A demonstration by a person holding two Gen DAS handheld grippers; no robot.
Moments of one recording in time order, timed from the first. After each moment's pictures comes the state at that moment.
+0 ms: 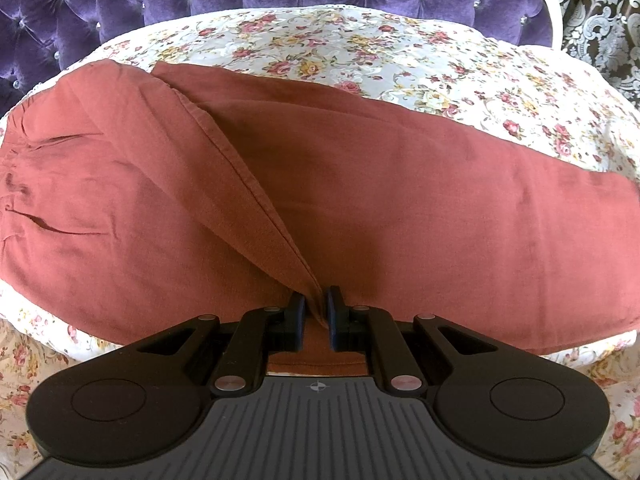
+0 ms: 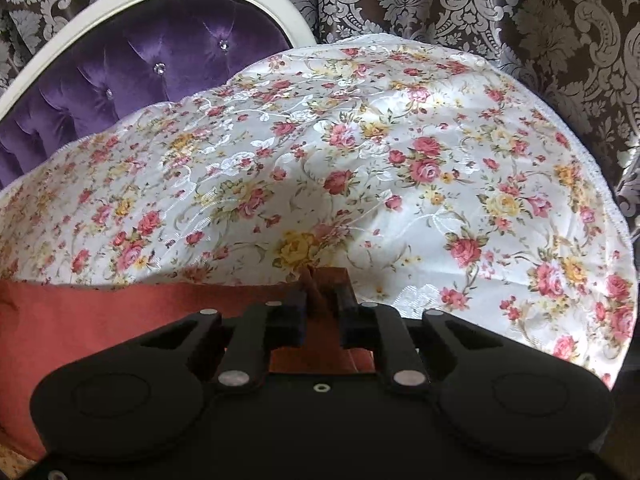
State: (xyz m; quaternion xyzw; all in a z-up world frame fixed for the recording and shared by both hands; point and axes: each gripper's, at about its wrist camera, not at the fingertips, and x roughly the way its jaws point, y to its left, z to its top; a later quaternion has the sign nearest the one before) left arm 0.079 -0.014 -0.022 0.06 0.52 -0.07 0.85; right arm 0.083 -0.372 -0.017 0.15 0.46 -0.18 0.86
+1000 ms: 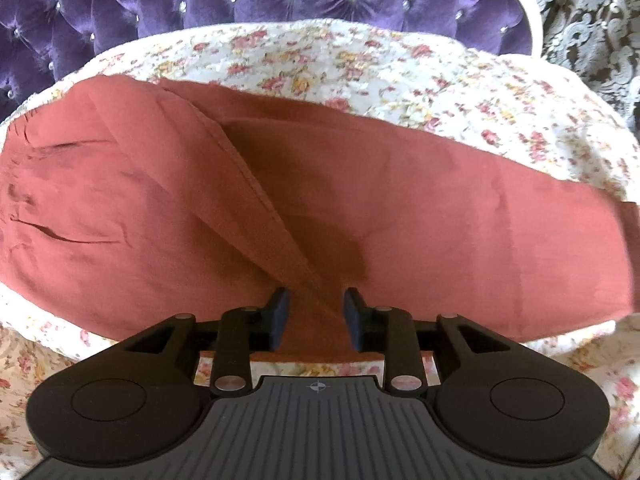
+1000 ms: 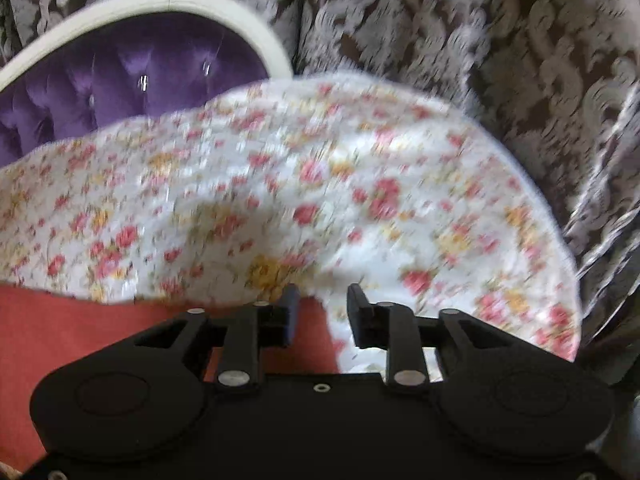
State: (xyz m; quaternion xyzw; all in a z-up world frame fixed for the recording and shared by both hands) left arm 0.066 0.001 0.002 0.05 0.50 -0.10 0.86; right arm 0.072 -0.359 0.022 0.09 0.41 -0.23 0.88
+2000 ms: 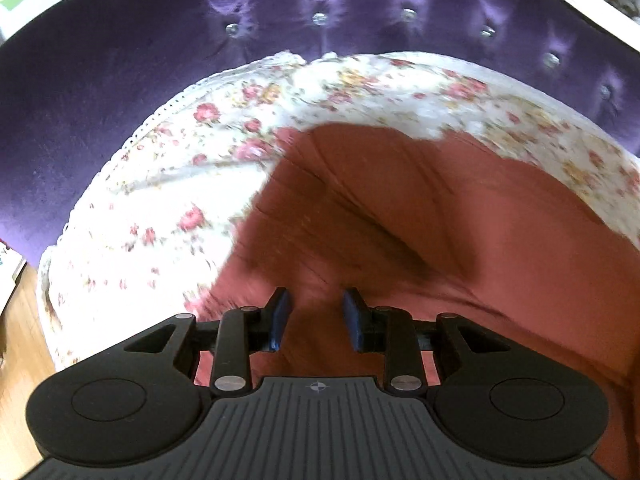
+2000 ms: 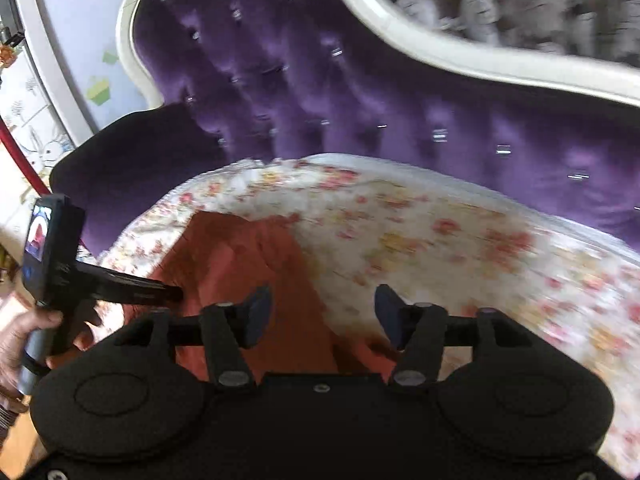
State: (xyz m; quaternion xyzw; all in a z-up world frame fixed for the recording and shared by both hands) left arm 0.264 0.311 0.001 -0.02 0.51 0.13 0.85; right arm 0.320 0.073 0.049 0.03 0.40 0.32 0.86
